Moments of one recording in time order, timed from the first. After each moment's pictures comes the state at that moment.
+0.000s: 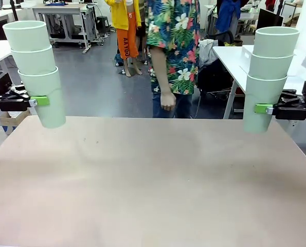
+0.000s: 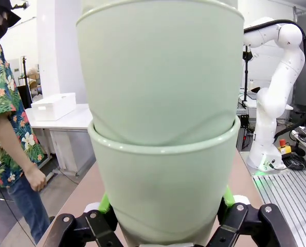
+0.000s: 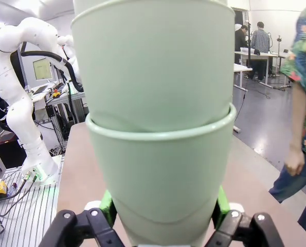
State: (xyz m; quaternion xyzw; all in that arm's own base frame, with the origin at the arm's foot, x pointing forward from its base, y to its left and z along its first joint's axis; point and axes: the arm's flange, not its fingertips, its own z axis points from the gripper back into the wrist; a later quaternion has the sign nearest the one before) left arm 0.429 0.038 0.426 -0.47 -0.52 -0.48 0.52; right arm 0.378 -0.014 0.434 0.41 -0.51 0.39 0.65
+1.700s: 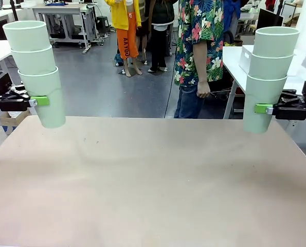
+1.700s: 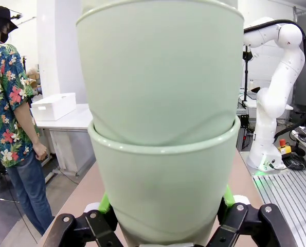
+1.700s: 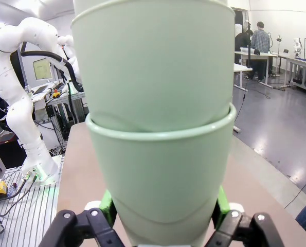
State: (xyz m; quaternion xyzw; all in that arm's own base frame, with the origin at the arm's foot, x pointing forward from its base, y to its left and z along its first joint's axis) left arm 0.429 0.038 0.426 -0.47 -0.52 -0.48 0.52; right arm 0.378 -0.014 0.434 0.41 -0.51 0.39 0.65
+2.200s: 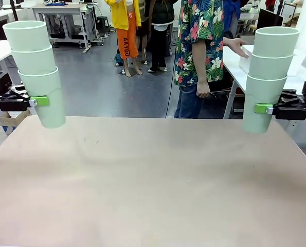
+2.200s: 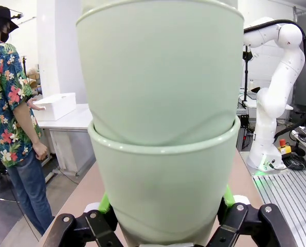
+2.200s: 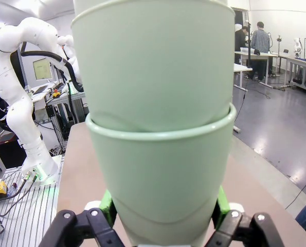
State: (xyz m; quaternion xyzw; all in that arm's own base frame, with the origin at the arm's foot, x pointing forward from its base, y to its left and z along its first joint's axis) left arm 0.429 0.038 0.426 -0.47 -0.52 -0.48 0.52; right arm 0.378 -0.014 0.434 0.41 -0.51 0.39 0.65
